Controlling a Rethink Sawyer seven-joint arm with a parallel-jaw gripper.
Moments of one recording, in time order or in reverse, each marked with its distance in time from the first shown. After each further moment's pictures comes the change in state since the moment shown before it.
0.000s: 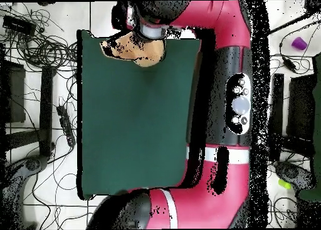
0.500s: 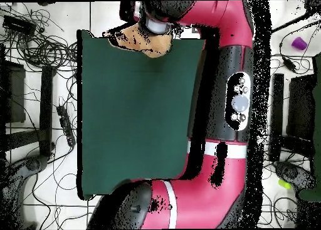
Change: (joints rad) arm -0.009 0.031 -0.013 -0.024 -0.003 -0.112 0.047
